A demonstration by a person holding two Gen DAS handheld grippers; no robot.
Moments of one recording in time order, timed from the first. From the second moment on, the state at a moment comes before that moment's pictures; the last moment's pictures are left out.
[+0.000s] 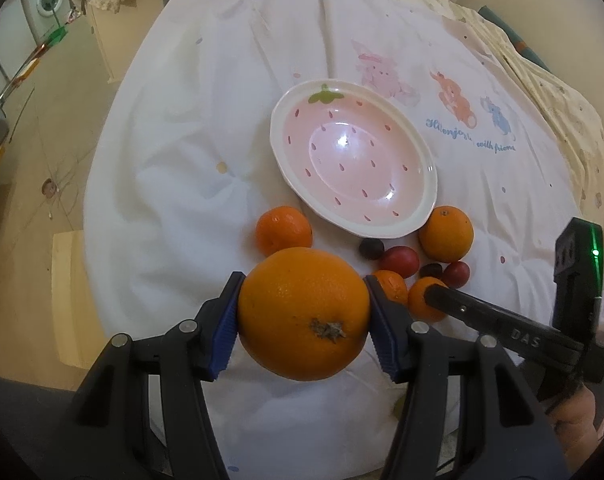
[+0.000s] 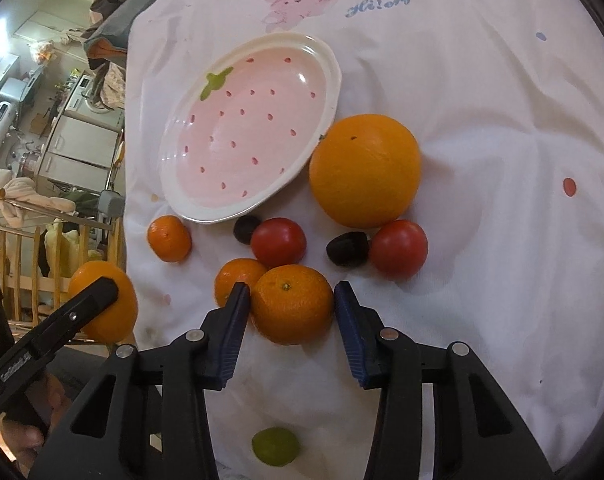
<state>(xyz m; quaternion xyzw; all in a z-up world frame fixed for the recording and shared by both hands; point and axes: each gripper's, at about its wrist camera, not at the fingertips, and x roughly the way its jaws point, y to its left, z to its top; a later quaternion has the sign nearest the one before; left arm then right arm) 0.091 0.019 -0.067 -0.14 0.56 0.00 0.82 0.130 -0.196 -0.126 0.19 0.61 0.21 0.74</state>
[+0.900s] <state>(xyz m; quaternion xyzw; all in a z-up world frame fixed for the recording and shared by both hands) 0.120 0.020 -0.028 -0.10 0.52 0.01 0.85 0.148 -0.231 -0.021 0.22 0.47 0.26 0.82</state>
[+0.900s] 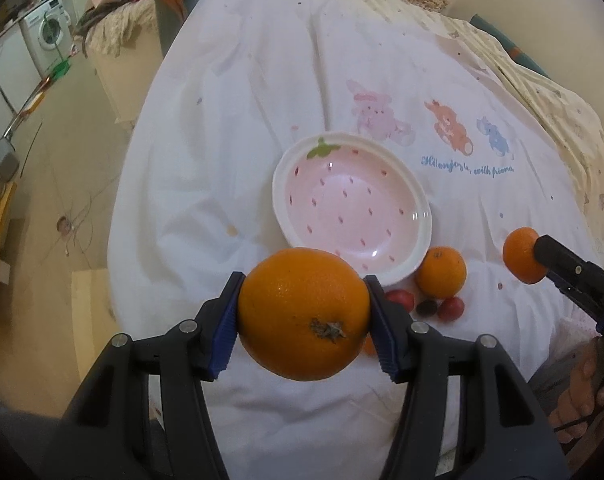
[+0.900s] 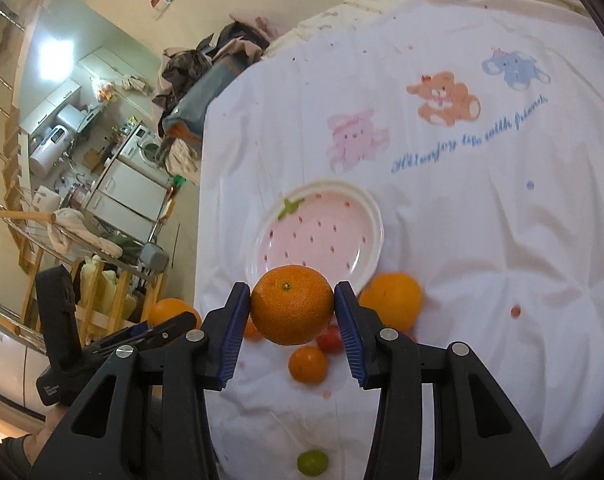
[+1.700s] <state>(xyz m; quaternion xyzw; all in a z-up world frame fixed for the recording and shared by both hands) 0.210 0.022 -0.047 -0.08 0.53 0.01 0.84 0.241 -0.210 -0.049 0.15 0.50 0.25 0.81</state>
